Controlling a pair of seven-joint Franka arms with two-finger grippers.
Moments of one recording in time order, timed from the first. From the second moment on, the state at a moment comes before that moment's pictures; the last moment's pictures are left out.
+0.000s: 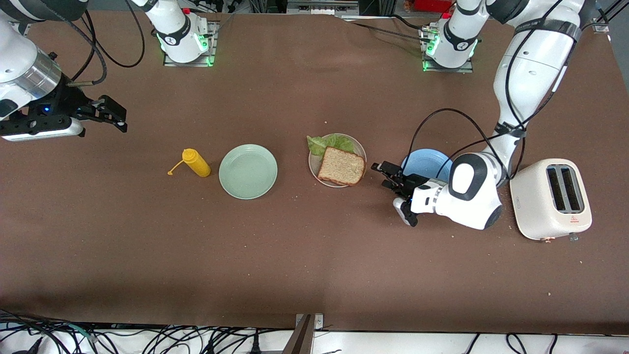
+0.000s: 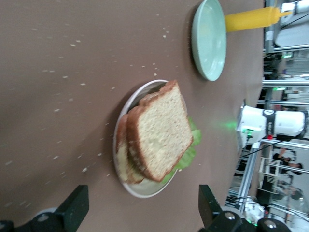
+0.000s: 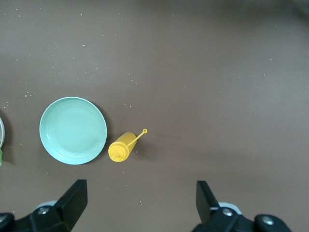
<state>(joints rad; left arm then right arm) 0.00 0.78 -0.26 -1.48 -0.64 1.75 0.65 -0.05 -0.03 0.16 -1.72 0.01 1.76 -0.01</state>
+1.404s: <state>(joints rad) 0.01 0.29 -0.26 -1.22 0.18 1.32 0.07 -0.05 -0.02 0.16 -1.71 0.00 1.76 -0.01</state>
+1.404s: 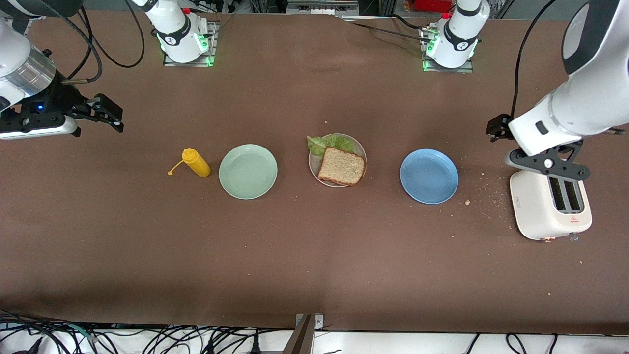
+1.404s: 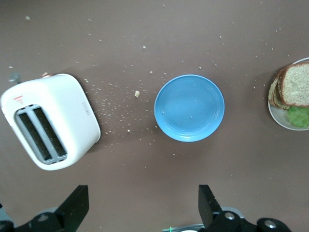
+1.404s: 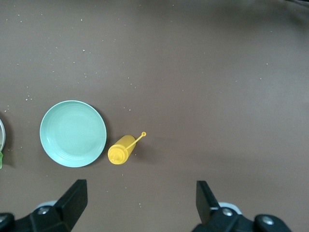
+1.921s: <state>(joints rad) 0.07 -0.01 -0.17 -1.50 -0.03 1.42 0.02 -0.05 -0.02 0.16 -1.71 0.00 1.76 -0.01</state>
